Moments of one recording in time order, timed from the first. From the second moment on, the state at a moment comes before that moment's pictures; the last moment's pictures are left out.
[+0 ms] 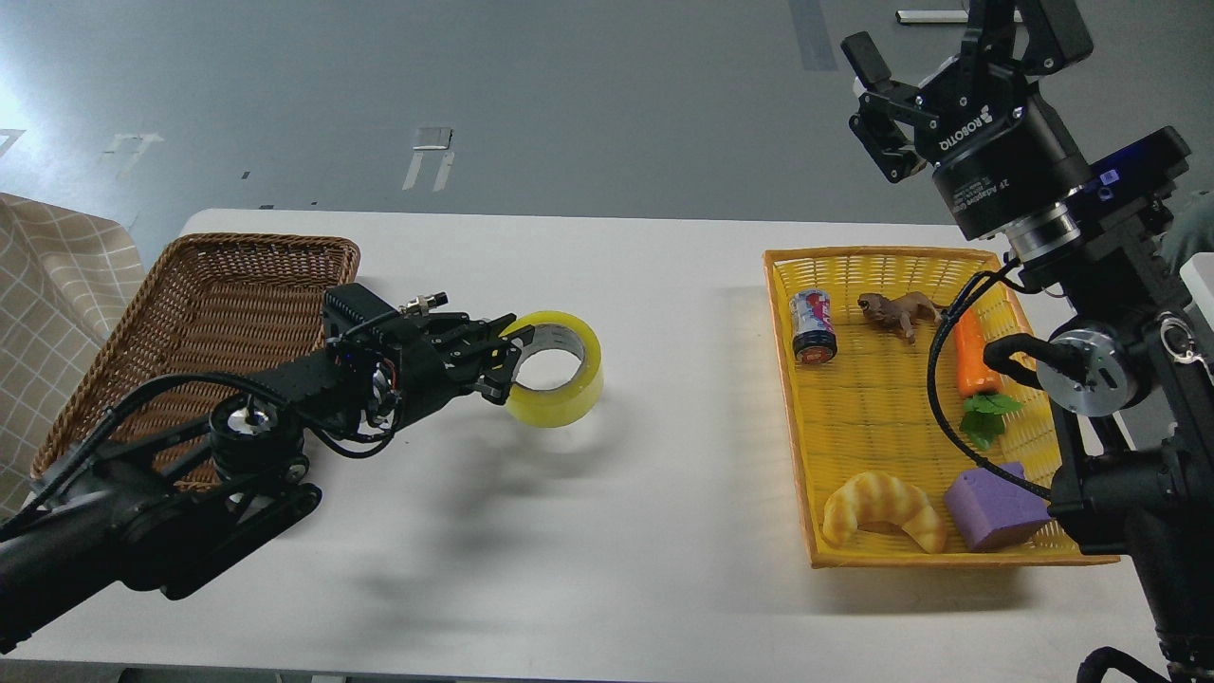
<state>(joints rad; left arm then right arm) -0.48 0.55 -0.70 -1.35 2.16 -0.08 -0.09 0.48 -0.11 1.41 1.46 -0.93 0.36 0.11</state>
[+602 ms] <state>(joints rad) -0.50 0.85 -0.70 -1.31 1.92 0.03 -0.18 0.48 -0.09 1.39 1.46 -0.93 0.36 0.11</state>
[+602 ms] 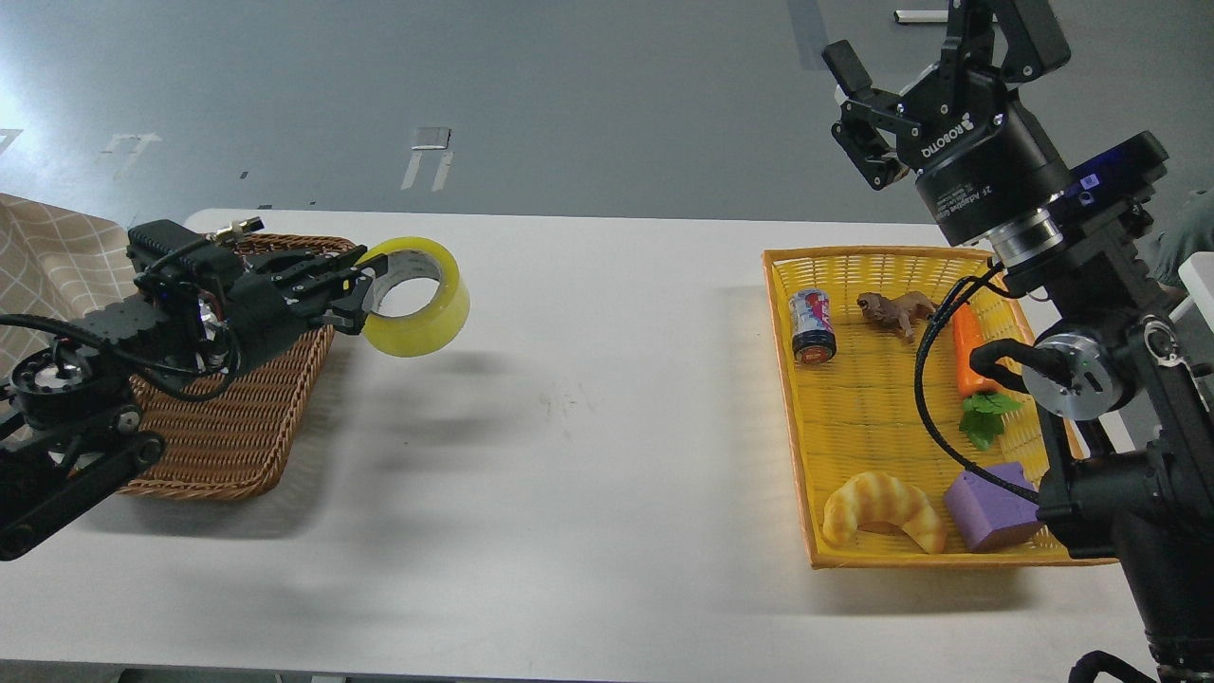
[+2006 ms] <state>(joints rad) -0.49 0.82 -0.64 -0.71 1.78 0.20 -0.49 0.43 -0.08 1.36 1.46 -0.93 0.36 0.11</state>
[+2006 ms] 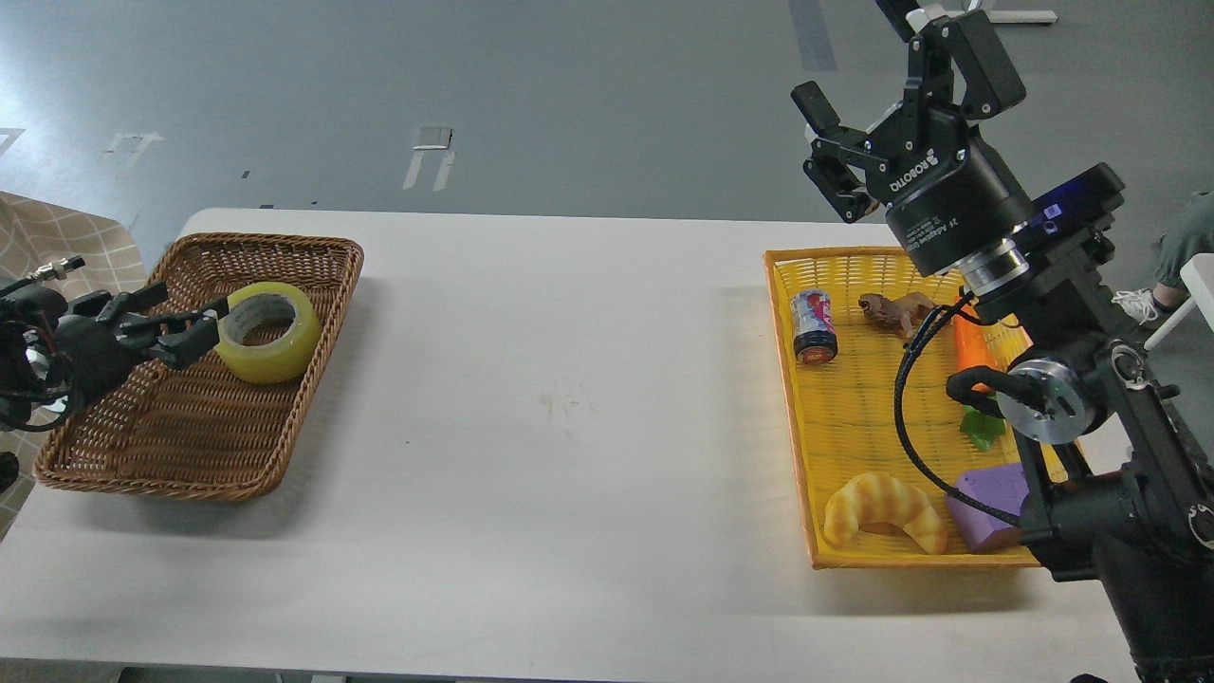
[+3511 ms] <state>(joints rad) -0.89 0.24 -1.02 -1.04 0.31 -0.36 -0.36 0.81 -0.08 1.36 1.29 -0.93 0.23 0.05</state>
